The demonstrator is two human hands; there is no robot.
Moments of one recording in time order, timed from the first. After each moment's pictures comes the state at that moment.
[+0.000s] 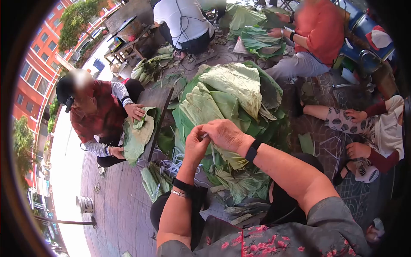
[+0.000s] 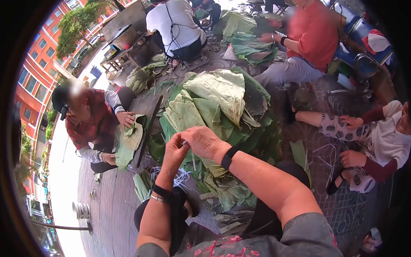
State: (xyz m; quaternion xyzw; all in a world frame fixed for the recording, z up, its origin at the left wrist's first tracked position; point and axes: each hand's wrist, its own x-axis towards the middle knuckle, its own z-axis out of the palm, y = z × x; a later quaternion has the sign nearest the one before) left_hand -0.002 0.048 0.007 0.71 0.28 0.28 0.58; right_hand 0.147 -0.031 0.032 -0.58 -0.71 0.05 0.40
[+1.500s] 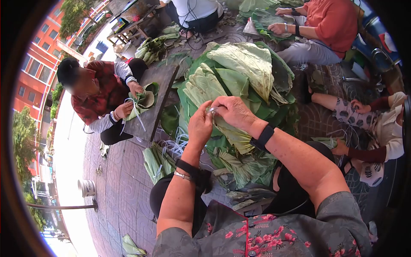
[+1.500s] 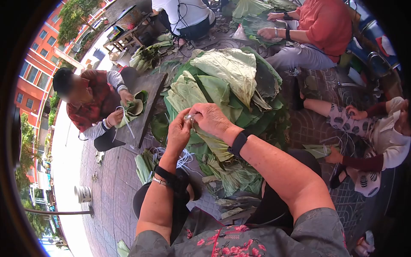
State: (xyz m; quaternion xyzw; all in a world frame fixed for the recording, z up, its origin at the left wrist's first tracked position) left_hand -0.003 0.050 0.007 0.80 0.36 0.28 0.40; right_hand 0.148 -0.026 0.019 -0.59 -0.56 0.24 0.53
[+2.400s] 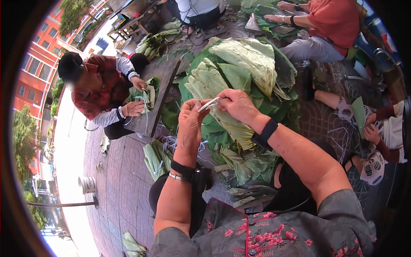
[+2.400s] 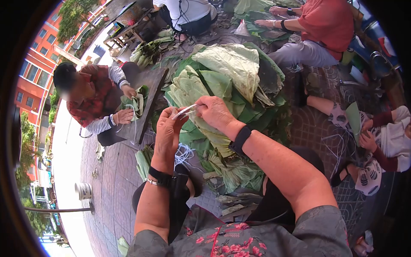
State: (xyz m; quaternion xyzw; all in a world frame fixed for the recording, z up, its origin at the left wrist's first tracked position) left_hand -0.021 0.050 0.032 0.50 0.27 0.37 0.73; right_hand 0.150 -0.020 0.013 -0.61 -0.45 0.36 0.54
